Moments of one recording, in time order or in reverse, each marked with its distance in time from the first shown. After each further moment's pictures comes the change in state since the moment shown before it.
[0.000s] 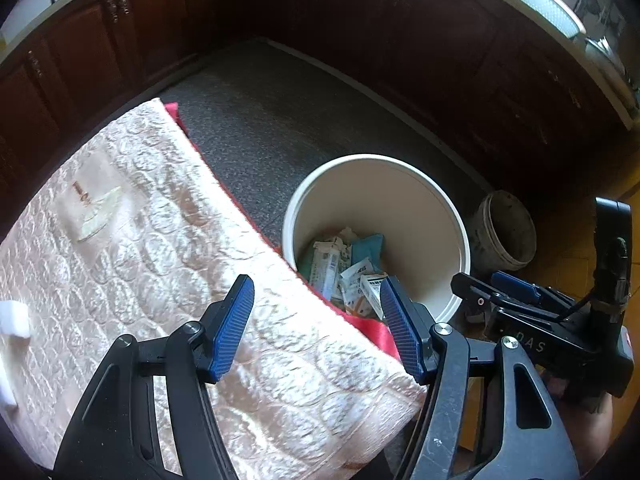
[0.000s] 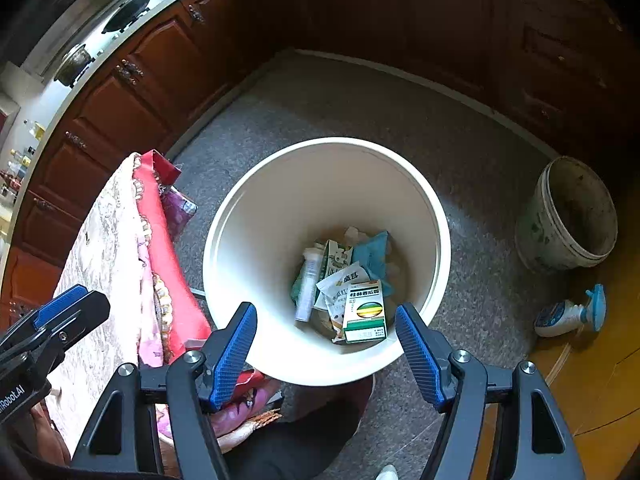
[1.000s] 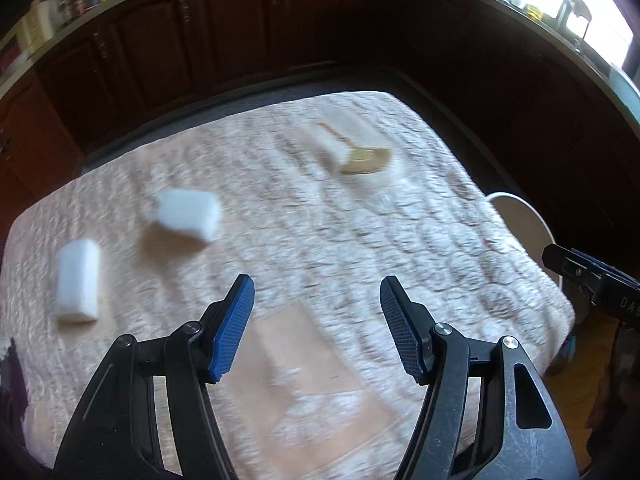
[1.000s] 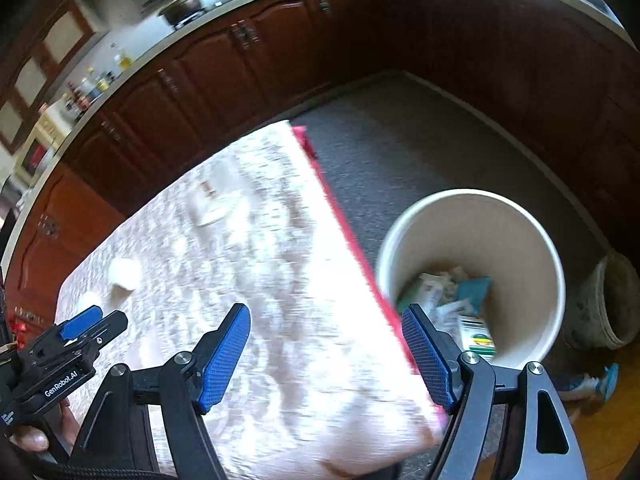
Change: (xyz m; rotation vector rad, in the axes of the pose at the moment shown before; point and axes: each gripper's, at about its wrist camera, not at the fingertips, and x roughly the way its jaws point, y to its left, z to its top) left arm -0.100 0.193 -0.099 -0.299 -0.103 0.246; right arm -0.026 0.180 -0.023 -0.312 -0.036 0.131
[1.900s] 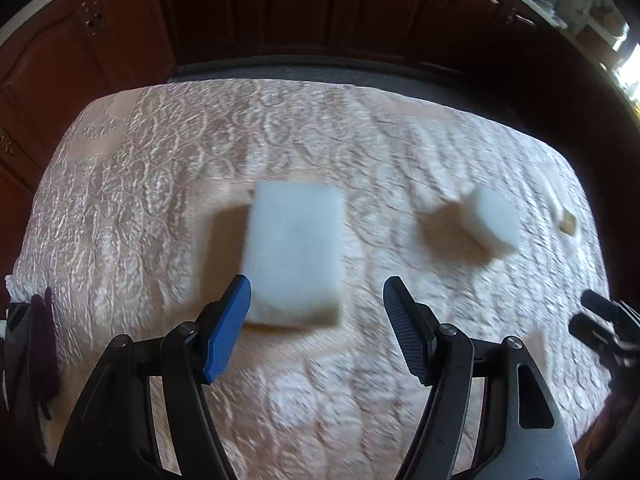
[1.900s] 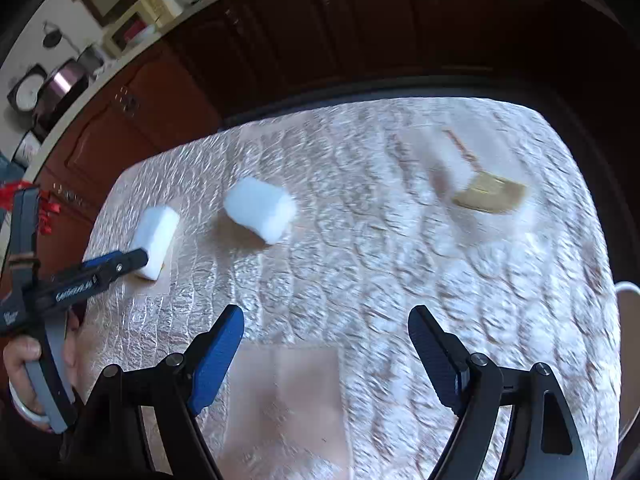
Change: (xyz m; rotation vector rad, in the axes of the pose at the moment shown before) left arm 0.024 0.240 -0.020 -0.356 0.092 0.143; right arm 0.109 0.210 -0.002 -0.400 0.191 0.222
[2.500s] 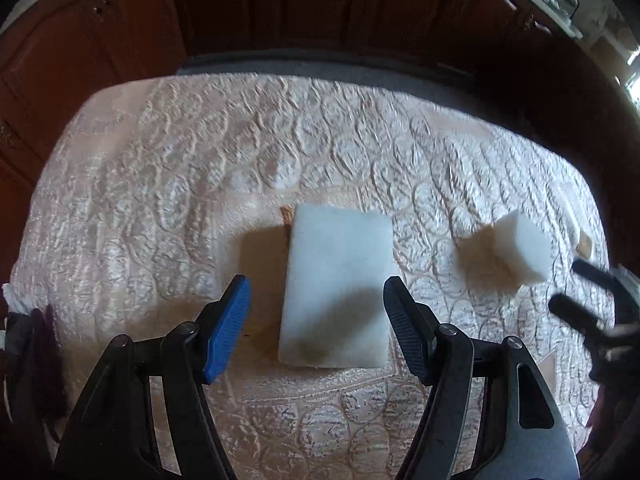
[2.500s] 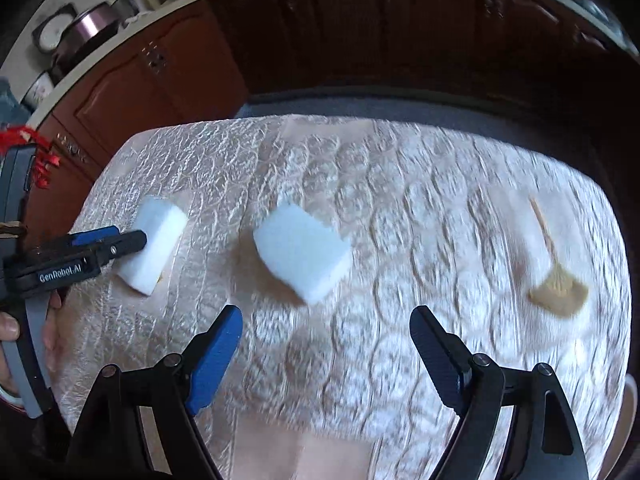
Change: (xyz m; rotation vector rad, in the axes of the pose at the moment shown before) left arm 0.016 0.021 0.020 -0.027 0.034 -0.005; right arm 0.055 0.048 0.049 -0.214 0.028 -0.013
